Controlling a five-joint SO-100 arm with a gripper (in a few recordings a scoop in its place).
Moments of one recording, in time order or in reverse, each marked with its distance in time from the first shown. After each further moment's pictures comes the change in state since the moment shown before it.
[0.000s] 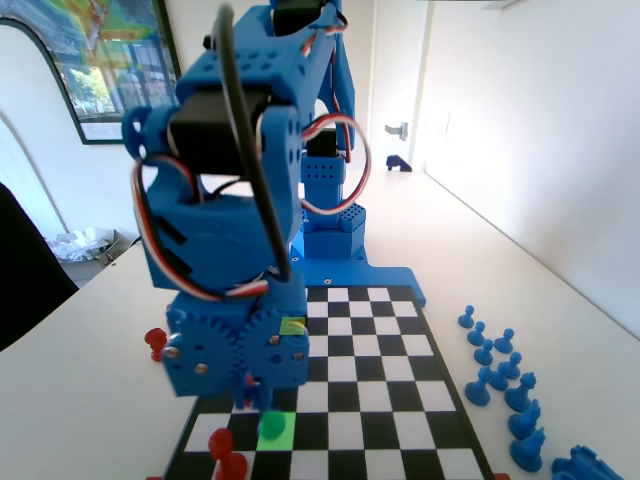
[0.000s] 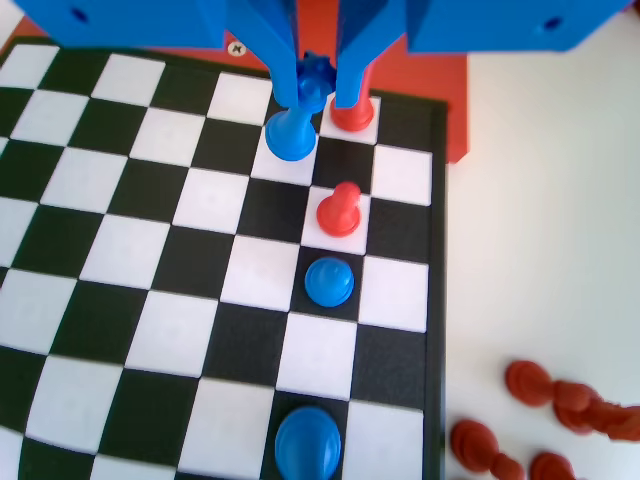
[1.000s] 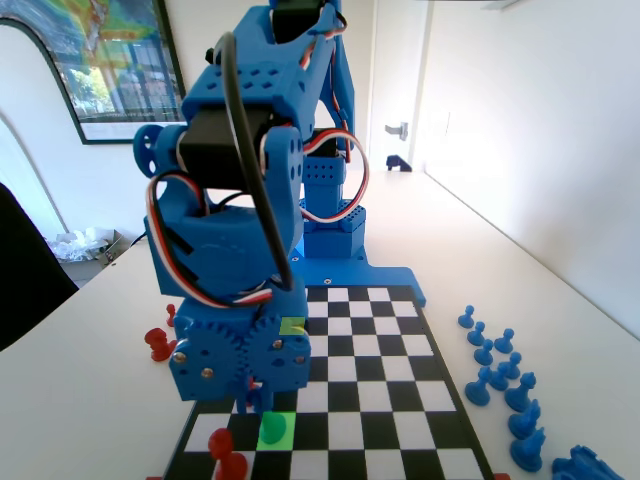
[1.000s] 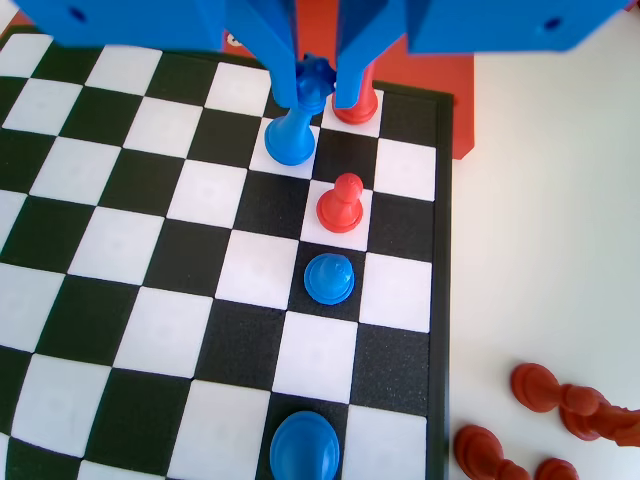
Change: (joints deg) arm 0.0 0.0 1.5 -2.6 -0.5
